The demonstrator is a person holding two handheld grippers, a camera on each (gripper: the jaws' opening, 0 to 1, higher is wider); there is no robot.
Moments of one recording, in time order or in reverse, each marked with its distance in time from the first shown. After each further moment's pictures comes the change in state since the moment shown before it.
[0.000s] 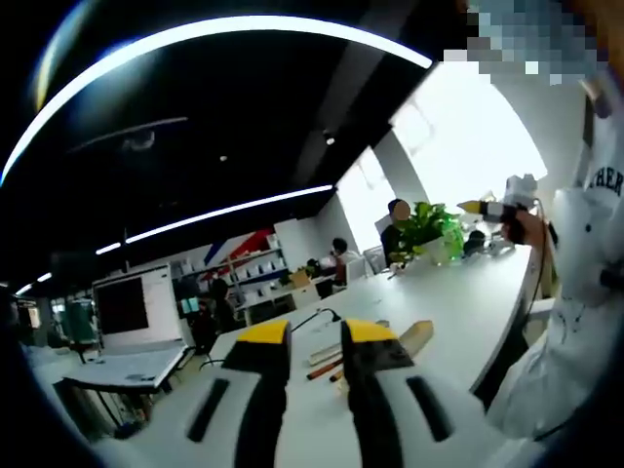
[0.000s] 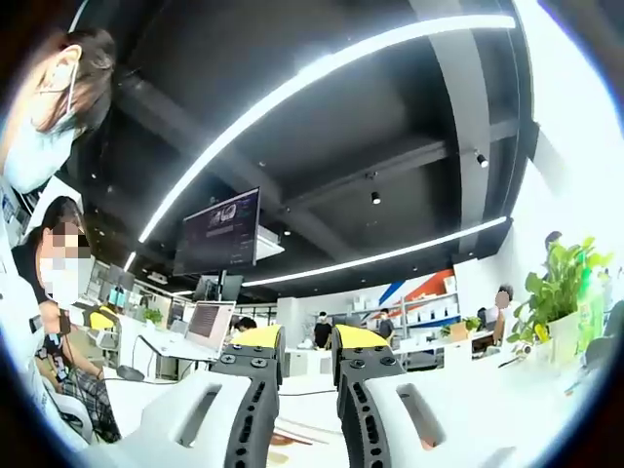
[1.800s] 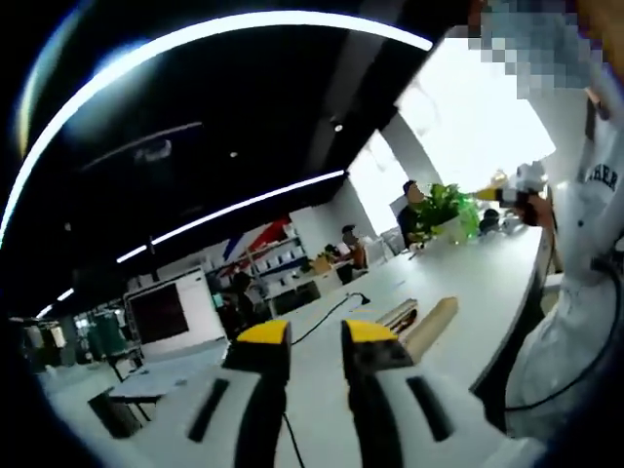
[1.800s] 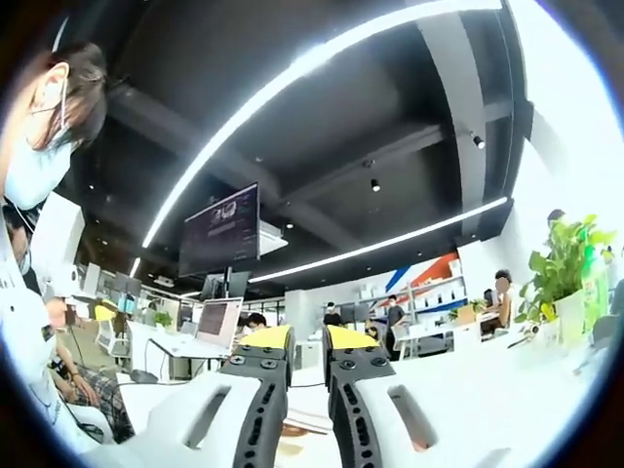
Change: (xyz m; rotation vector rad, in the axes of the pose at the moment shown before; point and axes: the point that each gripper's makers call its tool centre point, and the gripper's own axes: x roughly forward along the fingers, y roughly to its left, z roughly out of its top) left arm -0.048 0.058 0.017 0.177 0.097 0.137; right arm -0.002 0.010 -0.012 0.063 0.041 0.027
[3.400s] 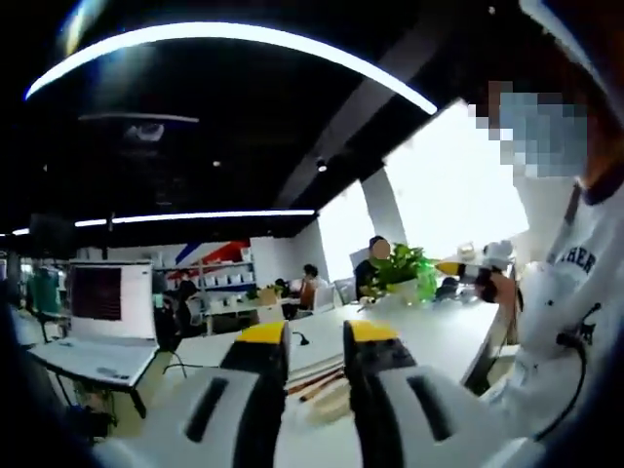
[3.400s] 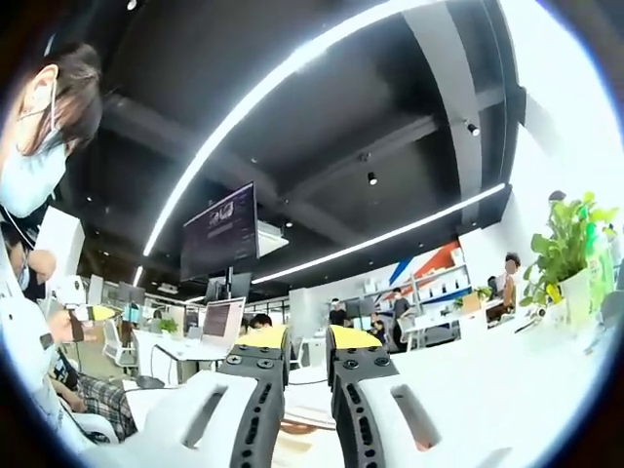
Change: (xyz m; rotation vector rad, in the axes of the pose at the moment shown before) left arm 0.049 -0.063 0.020 -0.318 -0.143 -0.307; right arm 0.002 -0.004 -0.017 0.064 0.029 0.009
